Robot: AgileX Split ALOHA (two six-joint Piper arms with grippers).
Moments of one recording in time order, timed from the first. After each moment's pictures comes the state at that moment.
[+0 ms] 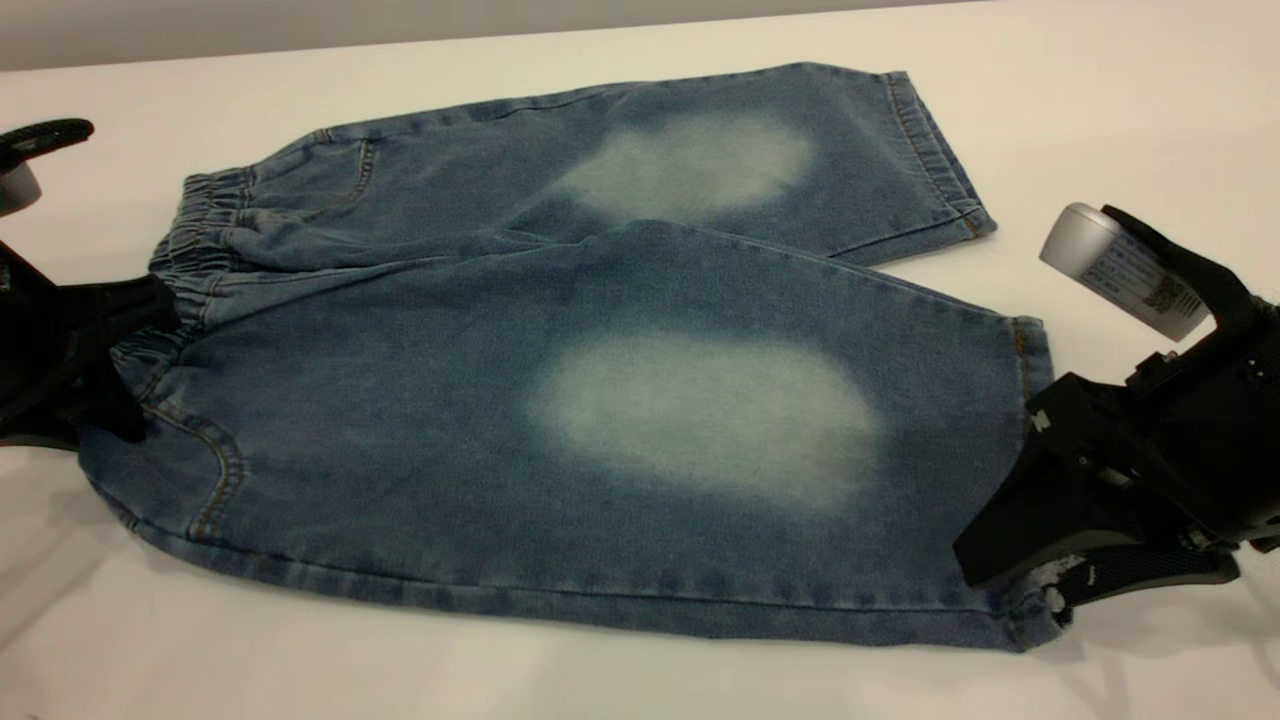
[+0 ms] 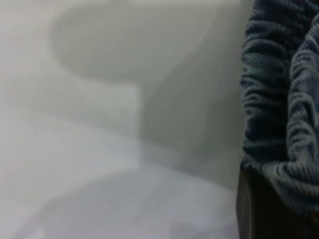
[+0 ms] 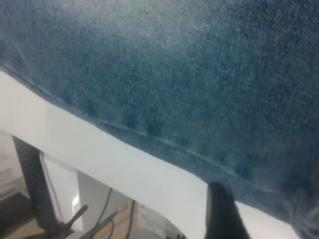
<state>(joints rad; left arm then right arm) -0.02 1.93 -0.60 -0.18 0.01 -0.21 0.14 2.06 -0.51 1.52 0.68 -1.43</state>
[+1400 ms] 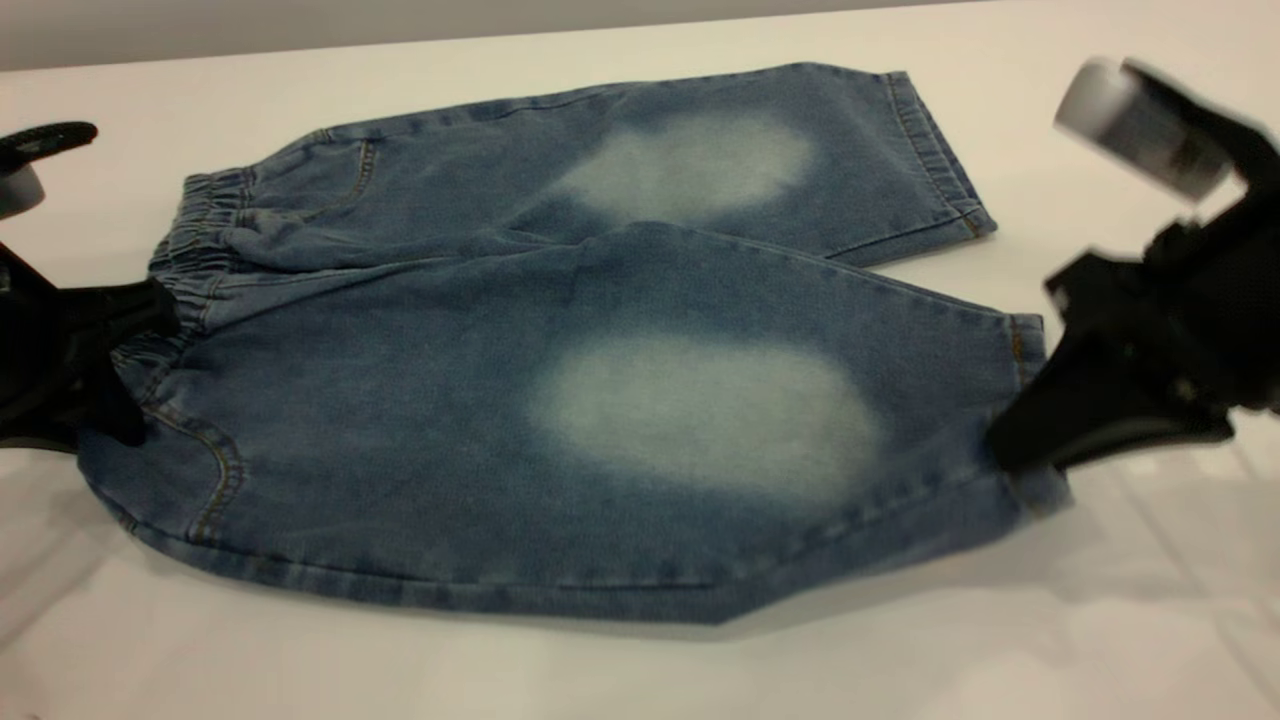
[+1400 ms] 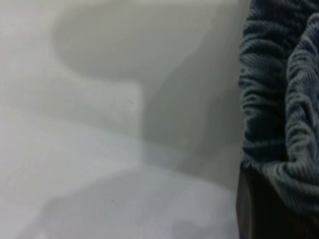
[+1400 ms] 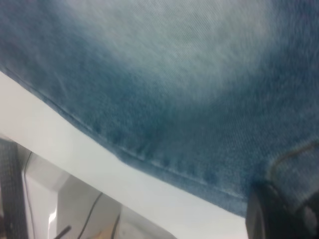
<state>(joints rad) -0.02 1.93 -0.60 -0.18 0.02 -0.19 0.14 1.85 -0.55 1.36 0.63 -1.27</state>
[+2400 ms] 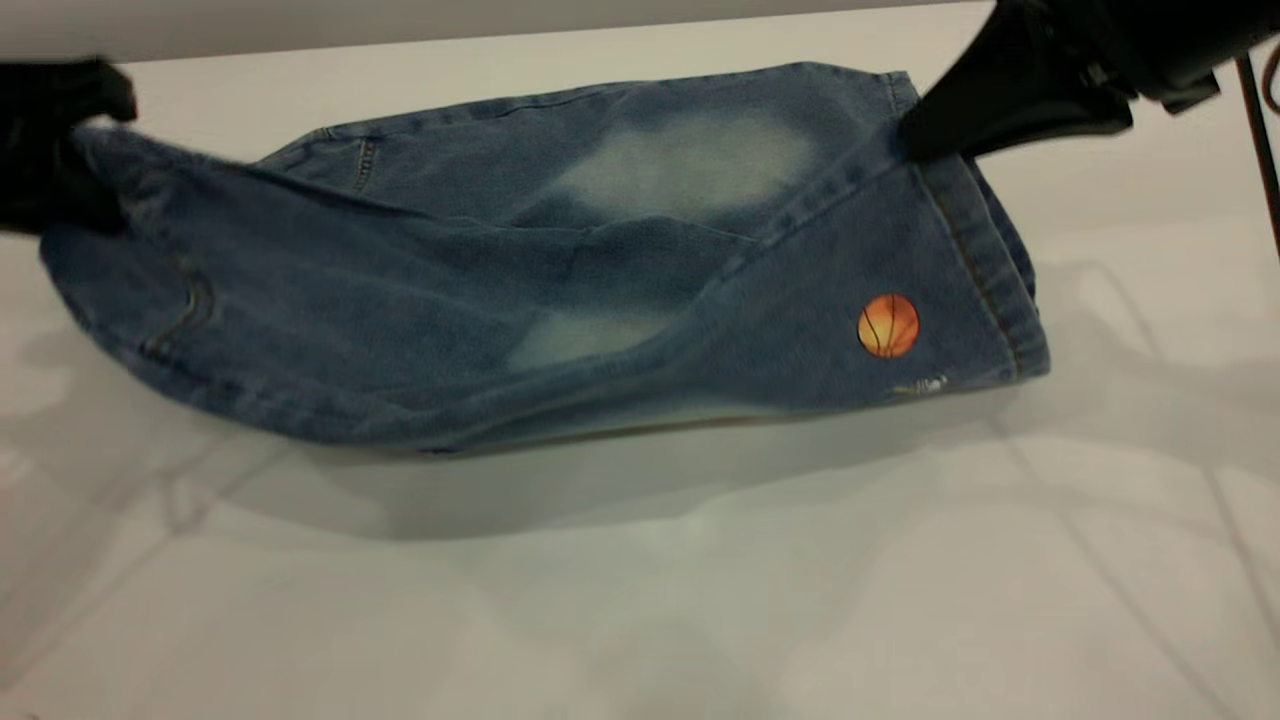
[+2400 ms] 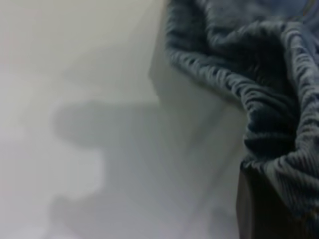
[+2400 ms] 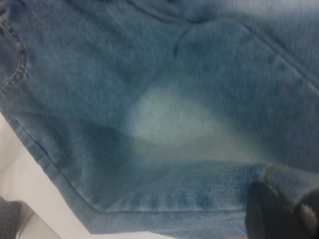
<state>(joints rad) -0.05 1.68 -0.71 -0.18 0.13 -0.10 0.14 1.79 -0.85 1.33 0.70 -1.24</state>
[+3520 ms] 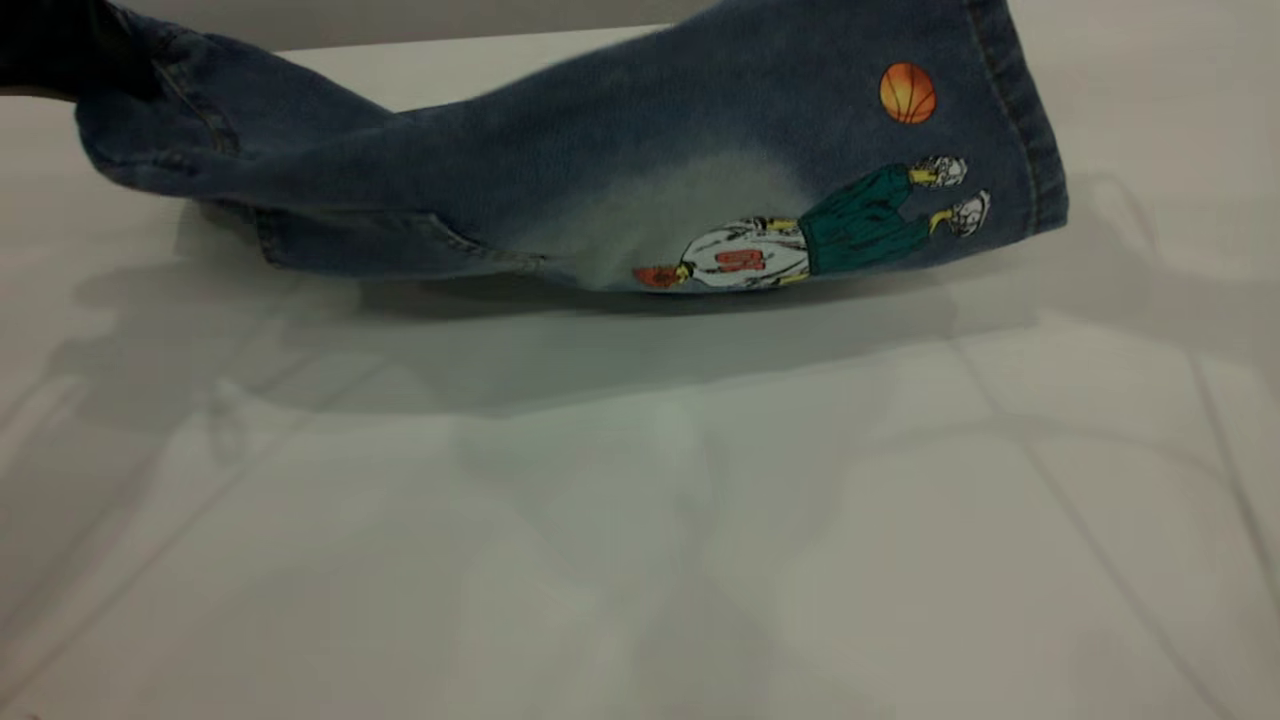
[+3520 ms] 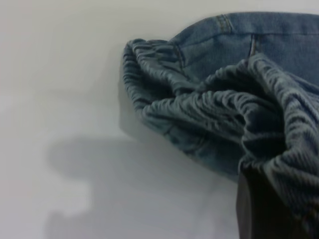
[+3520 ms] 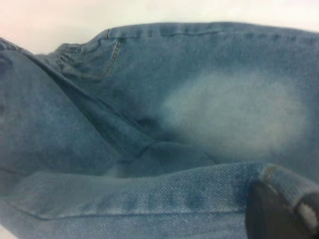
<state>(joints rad) -0.07 1.73 -0.89 -0.20 0.15 -0.09 0.07 1.84 -1.13 1.24 0.70 -1.18</state>
